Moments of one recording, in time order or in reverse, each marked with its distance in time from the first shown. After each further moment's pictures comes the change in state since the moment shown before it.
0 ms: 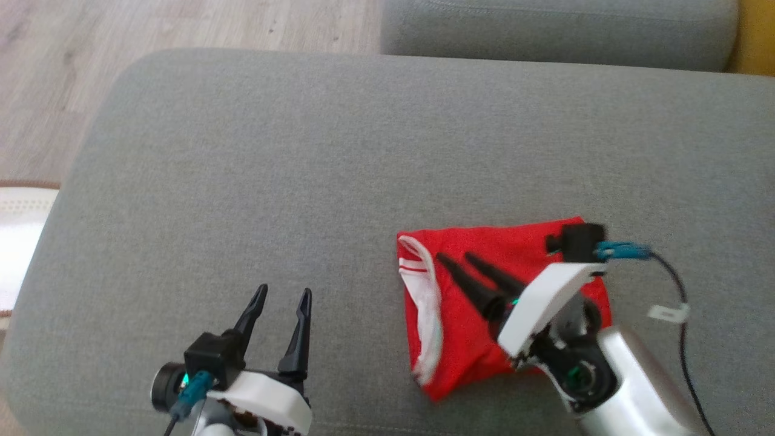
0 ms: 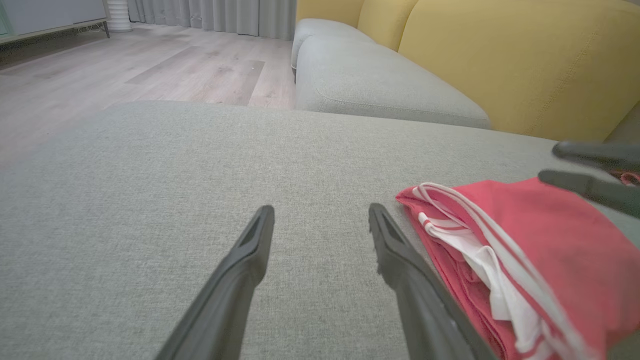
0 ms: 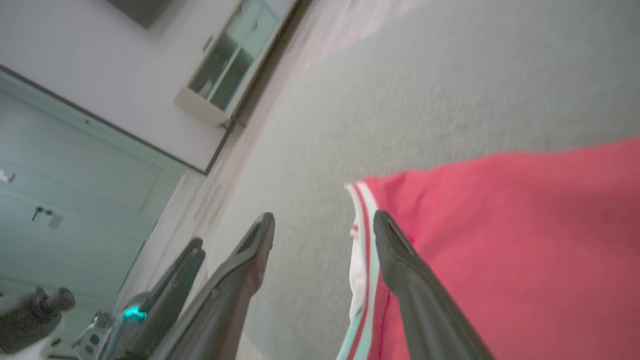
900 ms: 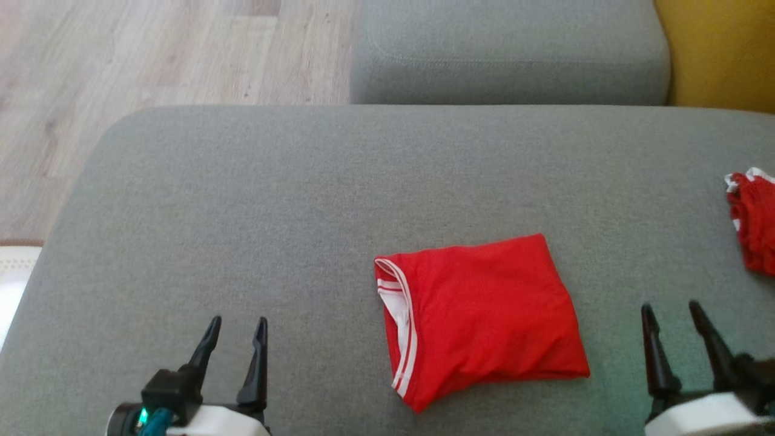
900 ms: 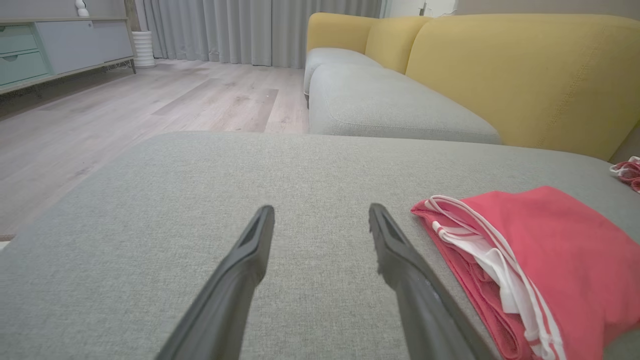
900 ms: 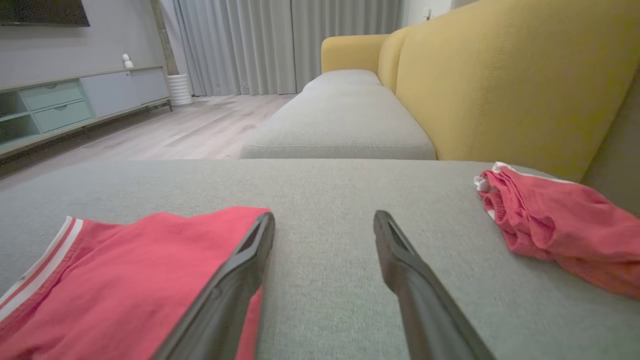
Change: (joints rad) left arm 0.120 0.000 0.143 -0.058 0.070 -0.024 0.000; right arm 0.358 -0.135 -0.384 -0.039 -0.624 0.000 -0.682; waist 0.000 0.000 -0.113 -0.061
